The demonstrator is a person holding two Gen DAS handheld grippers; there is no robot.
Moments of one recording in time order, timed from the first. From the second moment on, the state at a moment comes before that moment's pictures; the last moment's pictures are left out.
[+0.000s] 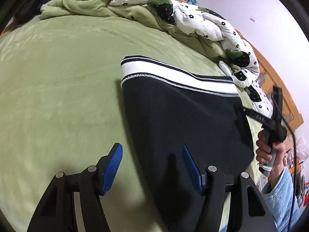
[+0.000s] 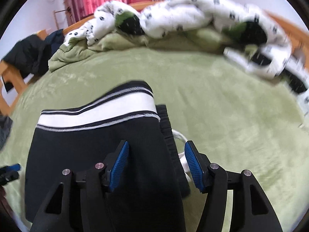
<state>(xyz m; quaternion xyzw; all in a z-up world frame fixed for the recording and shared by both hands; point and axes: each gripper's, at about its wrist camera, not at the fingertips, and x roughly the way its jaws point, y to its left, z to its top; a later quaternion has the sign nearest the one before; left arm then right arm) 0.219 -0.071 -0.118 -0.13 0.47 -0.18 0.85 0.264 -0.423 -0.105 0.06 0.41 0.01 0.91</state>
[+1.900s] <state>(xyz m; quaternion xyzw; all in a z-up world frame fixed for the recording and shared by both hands) 0.140 0.162 -0.121 -0.19 0.47 -0.06 0.86 0.271 -0.187 -0.097 -0.03 0.41 0.10 0.91</state>
